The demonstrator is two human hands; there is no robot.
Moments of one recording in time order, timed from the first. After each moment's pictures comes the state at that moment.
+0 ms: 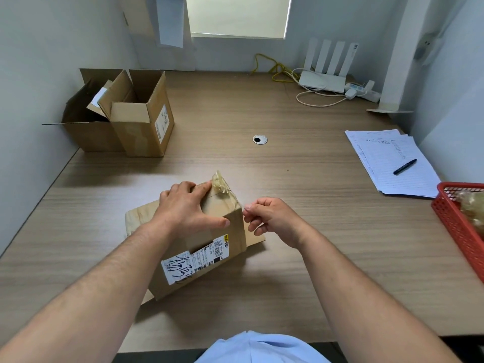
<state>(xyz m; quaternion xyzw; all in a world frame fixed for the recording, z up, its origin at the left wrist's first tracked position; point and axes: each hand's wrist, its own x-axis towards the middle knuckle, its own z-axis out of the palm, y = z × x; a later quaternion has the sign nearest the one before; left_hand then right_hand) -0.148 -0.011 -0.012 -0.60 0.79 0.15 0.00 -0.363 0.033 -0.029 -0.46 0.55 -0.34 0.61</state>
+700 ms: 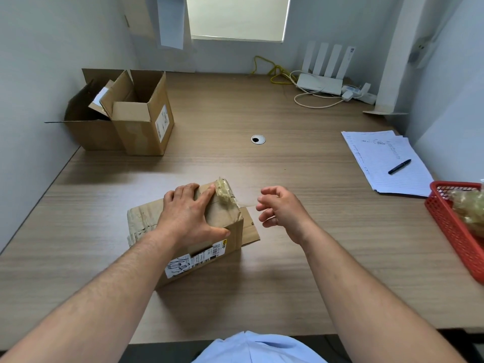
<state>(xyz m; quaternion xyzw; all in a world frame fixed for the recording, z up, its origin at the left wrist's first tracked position) -0.150 0.011 -0.030 -0.58 0.81 0.07 -0.02 -0.372 0.044 -0.012 -0.39 0.63 -0.41 0.54</state>
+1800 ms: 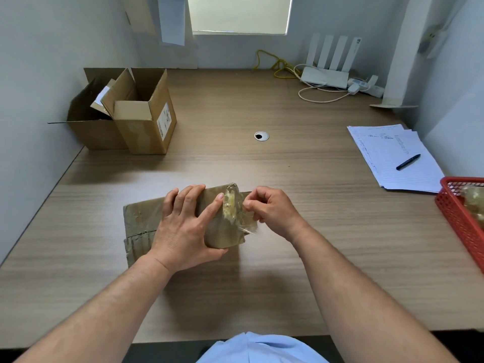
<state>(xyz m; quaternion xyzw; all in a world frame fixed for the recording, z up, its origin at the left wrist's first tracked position) -0.142 0.051 -0.027 -0.48 0.87 -0.06 -0.12 -0.355 0.041 -0.020 -0.55 0.58 -0.38 0.46</state>
